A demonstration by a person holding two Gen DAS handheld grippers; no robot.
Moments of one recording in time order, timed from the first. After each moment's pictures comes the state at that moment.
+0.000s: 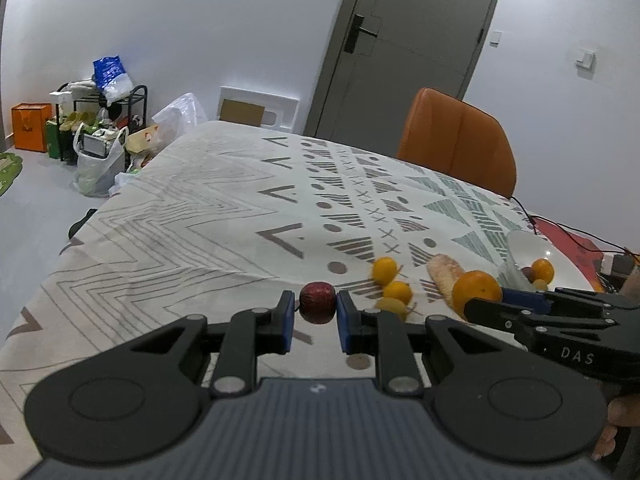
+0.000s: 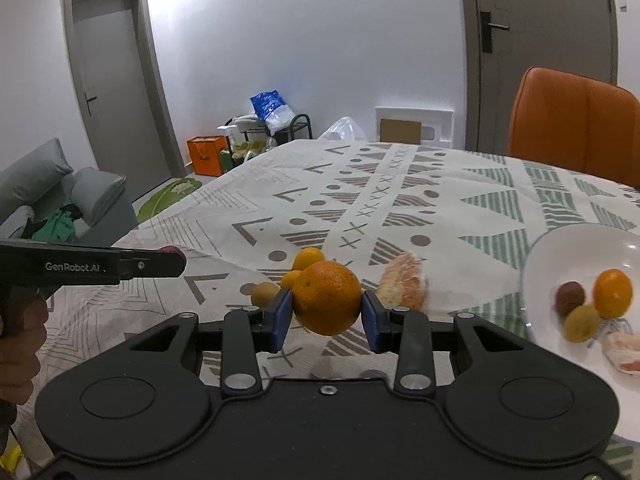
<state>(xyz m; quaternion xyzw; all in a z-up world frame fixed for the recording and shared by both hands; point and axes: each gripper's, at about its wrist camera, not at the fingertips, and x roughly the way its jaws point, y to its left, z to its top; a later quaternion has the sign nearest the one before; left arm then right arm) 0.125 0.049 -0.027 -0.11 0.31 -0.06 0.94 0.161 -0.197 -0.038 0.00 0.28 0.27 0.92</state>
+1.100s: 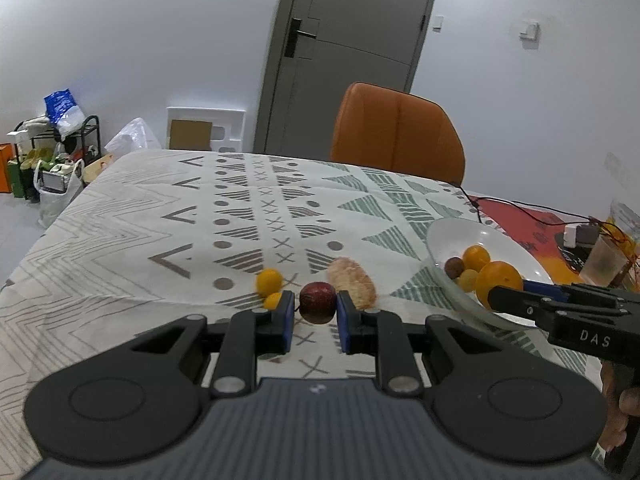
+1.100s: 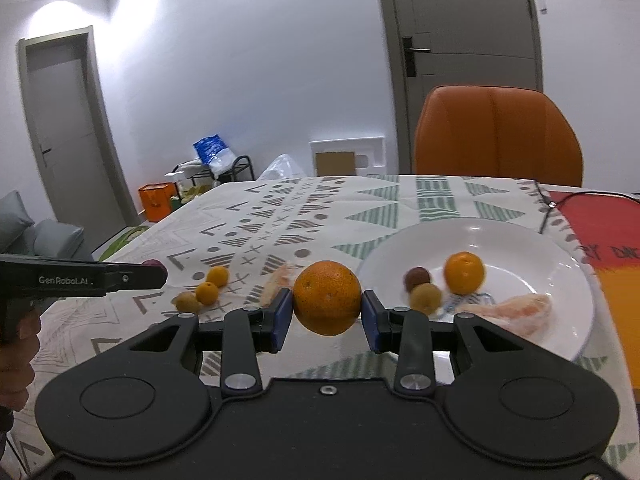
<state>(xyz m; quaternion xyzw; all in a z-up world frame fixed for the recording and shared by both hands) 0.123 -0.034 -0.007 -0.07 0.29 -0.12 0.95 0.127 -0.297 -0.027 0.04 0.25 0.18 0.95</state>
